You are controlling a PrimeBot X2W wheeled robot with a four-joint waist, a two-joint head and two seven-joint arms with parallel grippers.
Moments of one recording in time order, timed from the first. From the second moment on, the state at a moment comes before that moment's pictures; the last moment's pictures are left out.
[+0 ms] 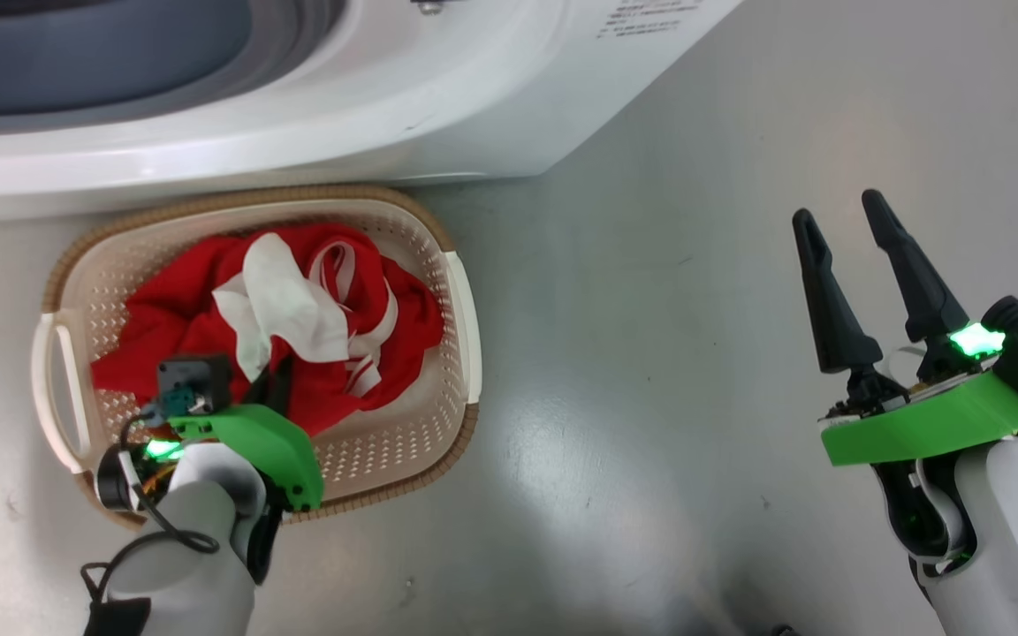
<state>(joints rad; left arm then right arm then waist) -0.77 0.05 -0.25 1.21 -0.39 -0.10 -0.26 -0.33 -0.20 0.14 0.11 0.52 0.13 -0.26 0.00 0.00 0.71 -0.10</state>
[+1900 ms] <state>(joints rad) -0.30 0.04 0.00 0.67 -0.21 -0.12 -0.26 -0.08 -0.22 0.14 0.20 0.52 0.13 -0.26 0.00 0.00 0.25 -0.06</state>
